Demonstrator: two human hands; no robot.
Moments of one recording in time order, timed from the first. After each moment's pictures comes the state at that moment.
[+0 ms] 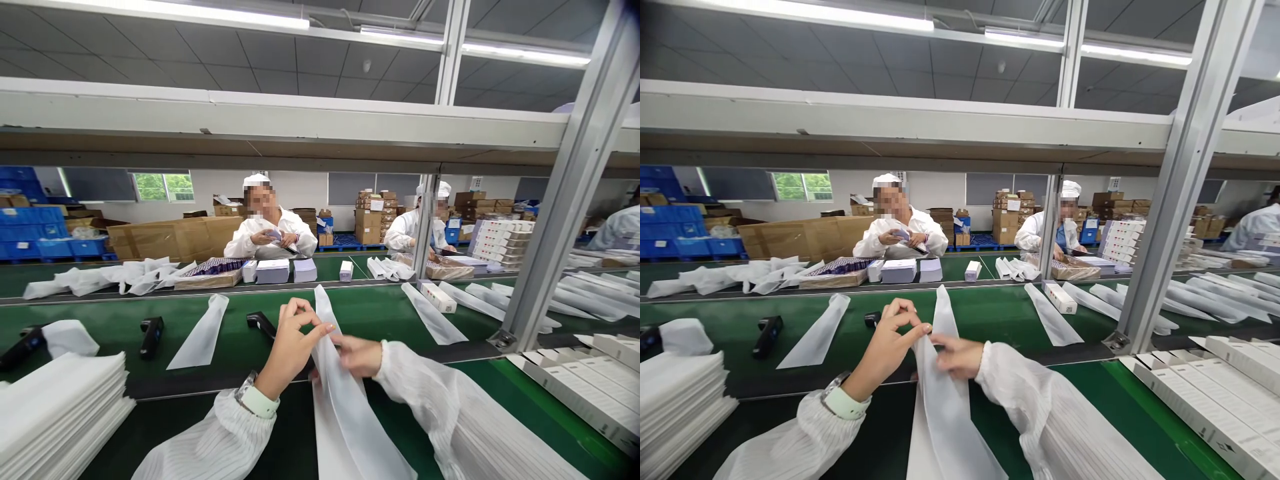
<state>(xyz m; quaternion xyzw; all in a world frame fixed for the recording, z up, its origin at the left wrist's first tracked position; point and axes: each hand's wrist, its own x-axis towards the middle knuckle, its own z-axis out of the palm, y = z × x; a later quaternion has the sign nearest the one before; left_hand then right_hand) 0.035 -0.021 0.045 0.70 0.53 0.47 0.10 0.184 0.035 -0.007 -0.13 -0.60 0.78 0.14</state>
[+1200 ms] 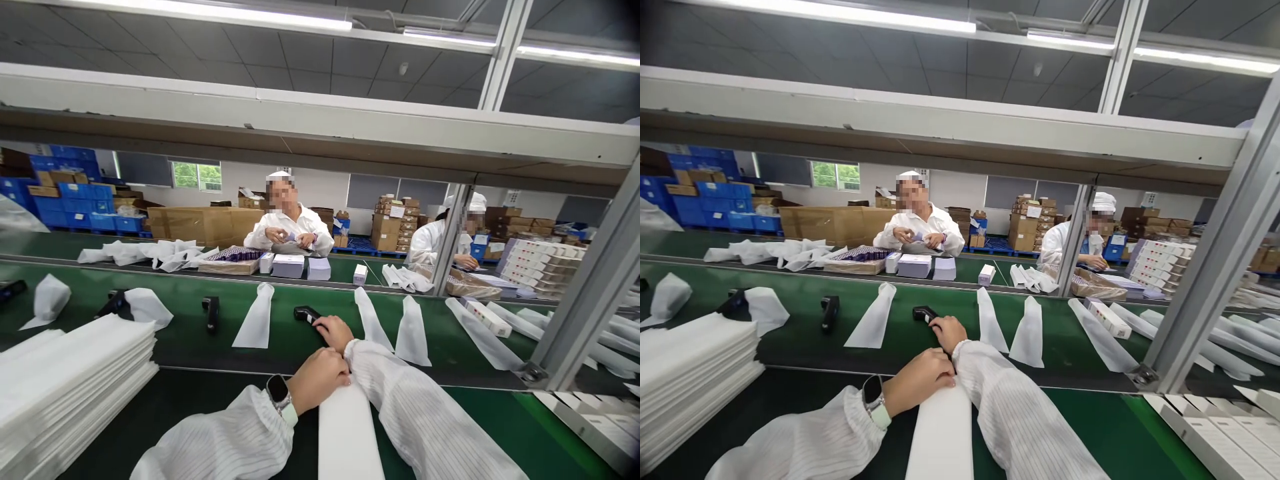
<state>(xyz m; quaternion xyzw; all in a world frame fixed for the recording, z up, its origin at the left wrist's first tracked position) 0.048 -0.010 -0.022 0.85 0.47 0.21 0.11 0.116 0.119 -0.066 -0.38 -0.80 0.30 0.35</state>
